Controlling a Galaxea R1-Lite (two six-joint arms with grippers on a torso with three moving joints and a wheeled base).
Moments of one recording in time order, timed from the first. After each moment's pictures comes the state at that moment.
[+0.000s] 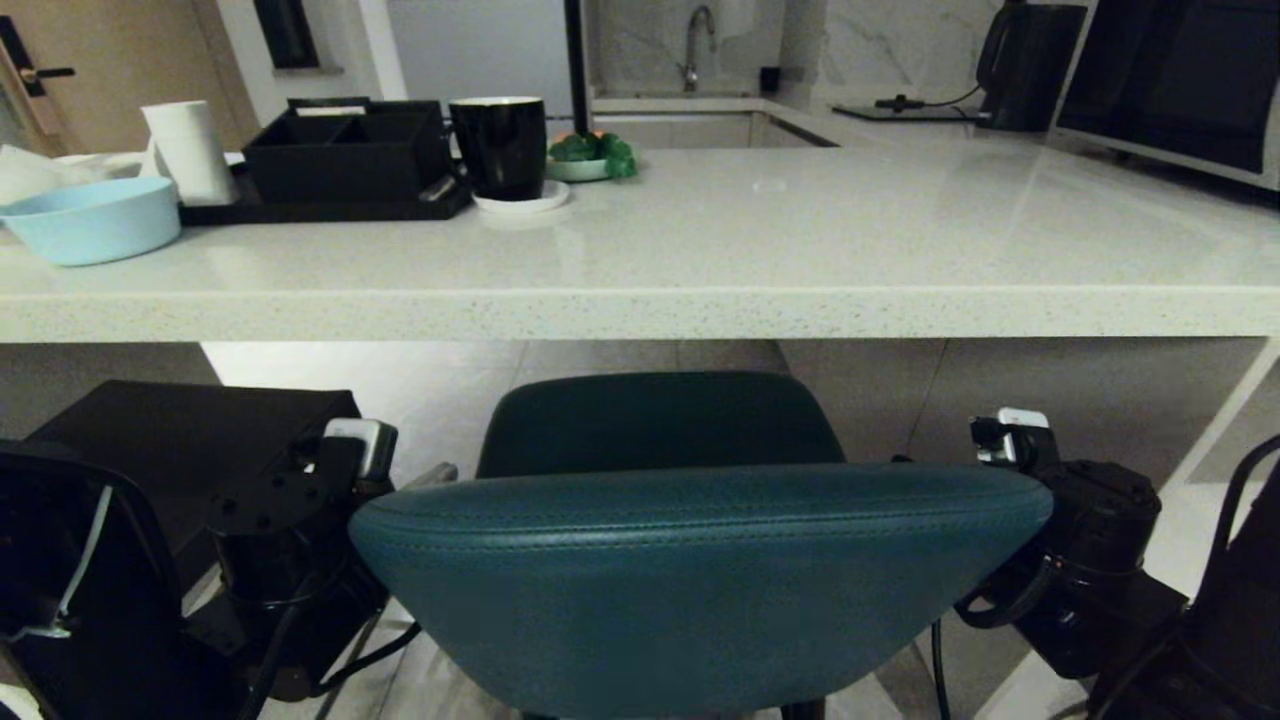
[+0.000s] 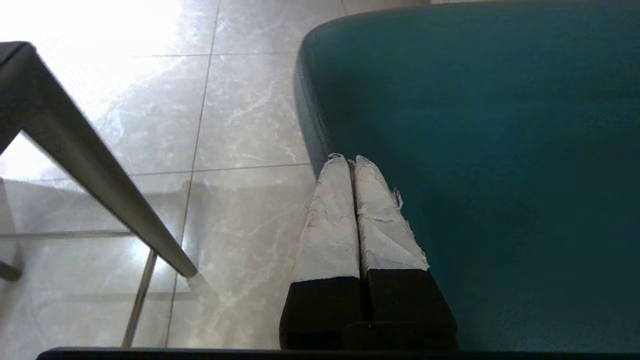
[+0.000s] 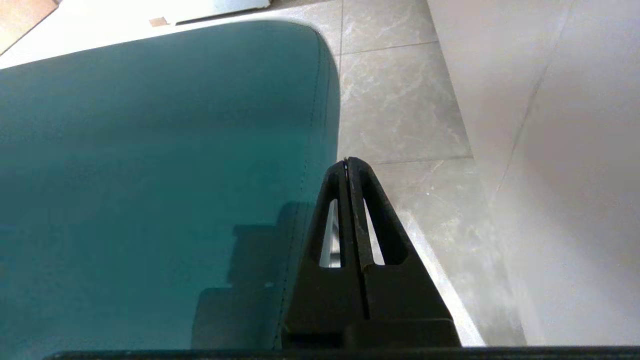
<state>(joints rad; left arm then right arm) -0.41 1.95 -0.25 -1.52 0.21 -0.08 0.41 1.97 -0.31 -1.52 -0.25 0.19</state>
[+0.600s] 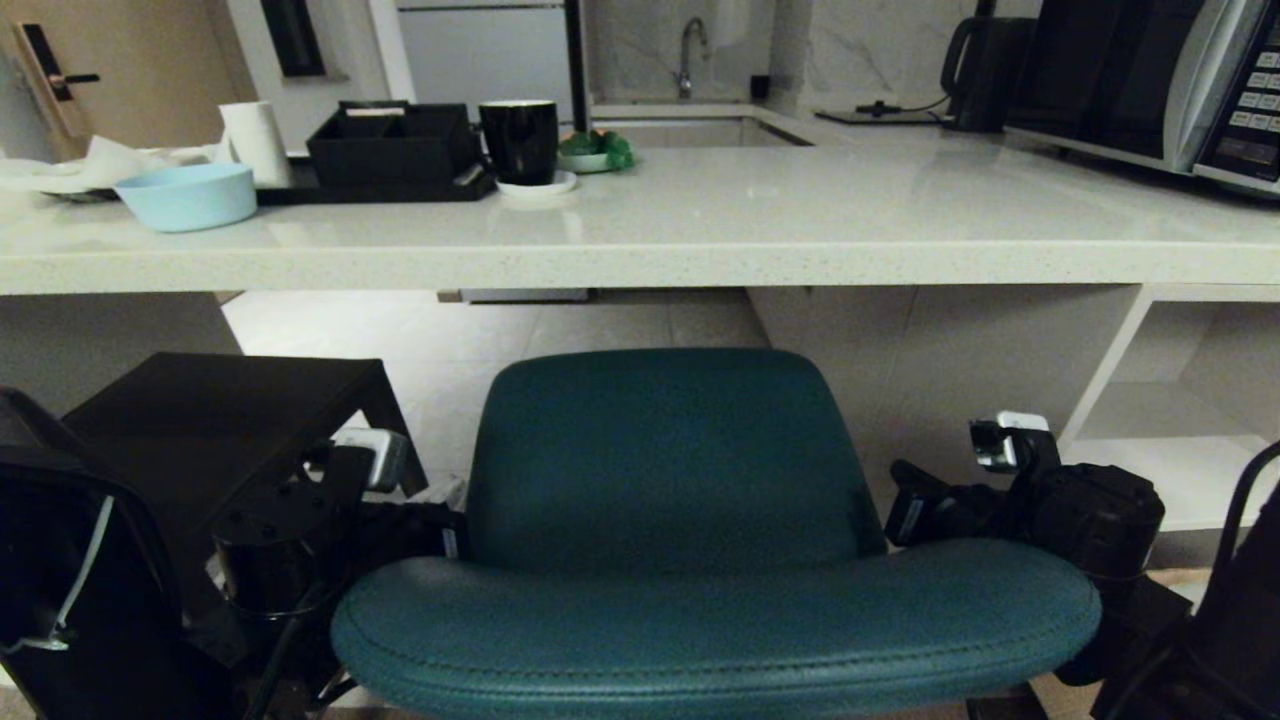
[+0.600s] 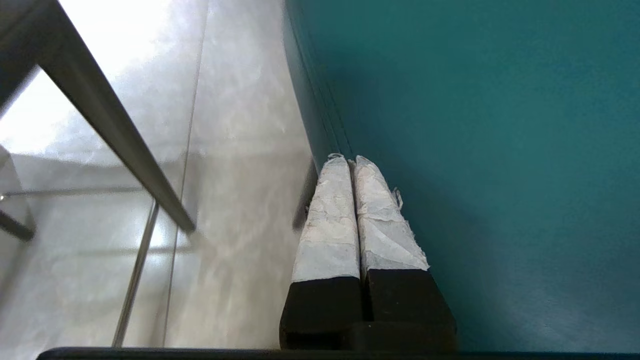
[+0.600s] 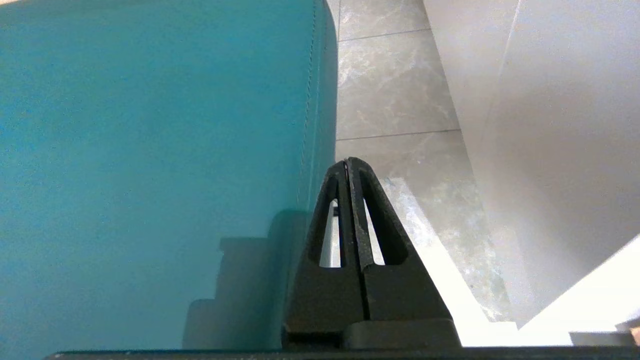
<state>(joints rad) -0.42 1.95 -0.26 -1.51 0.21 -0.08 0.40 1.97 -0.31 -1.52 -0.26 0.19</state>
